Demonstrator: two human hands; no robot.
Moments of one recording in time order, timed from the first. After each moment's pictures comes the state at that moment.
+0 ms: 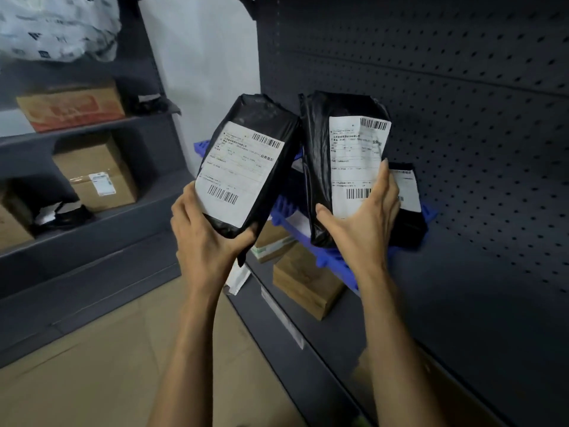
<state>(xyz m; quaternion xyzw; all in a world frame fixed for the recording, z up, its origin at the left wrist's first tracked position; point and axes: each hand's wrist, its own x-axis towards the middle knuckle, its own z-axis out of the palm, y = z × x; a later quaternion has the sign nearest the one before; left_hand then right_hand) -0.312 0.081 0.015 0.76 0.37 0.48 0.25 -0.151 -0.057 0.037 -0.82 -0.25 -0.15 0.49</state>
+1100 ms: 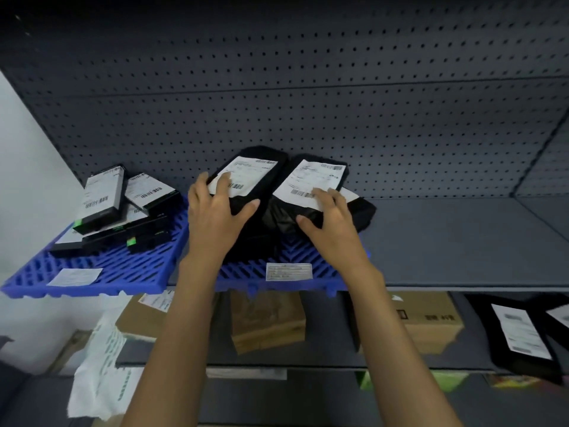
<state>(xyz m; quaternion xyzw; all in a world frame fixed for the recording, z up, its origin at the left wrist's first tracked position) -0.105 0.228 0.059 0.95 -0.02 0.19 0.26 -0.141 0.031 0.037 -0.89 0.00 -0.15 0.43</state>
